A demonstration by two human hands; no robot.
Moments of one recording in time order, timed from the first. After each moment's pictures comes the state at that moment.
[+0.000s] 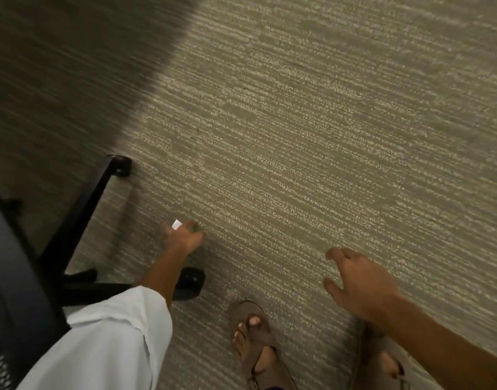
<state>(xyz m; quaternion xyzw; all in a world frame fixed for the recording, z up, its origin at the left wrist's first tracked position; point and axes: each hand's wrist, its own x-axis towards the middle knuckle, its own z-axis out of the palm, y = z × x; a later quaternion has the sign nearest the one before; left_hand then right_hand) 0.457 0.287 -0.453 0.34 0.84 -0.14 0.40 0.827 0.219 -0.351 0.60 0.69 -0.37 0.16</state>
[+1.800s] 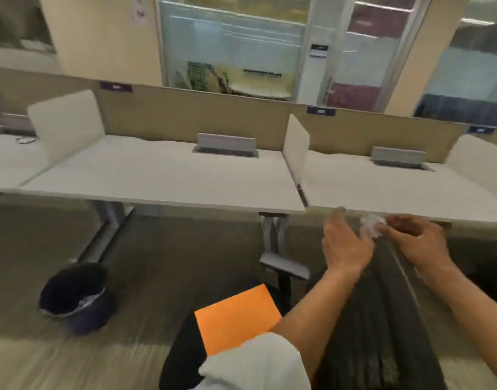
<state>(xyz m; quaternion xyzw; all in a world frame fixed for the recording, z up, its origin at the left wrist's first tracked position) 0.336 0.195 0.518 0.27 0.72 0.63 0.08 0.425 0.296 0.547 0.32 0.77 -0.42 -0.35</state>
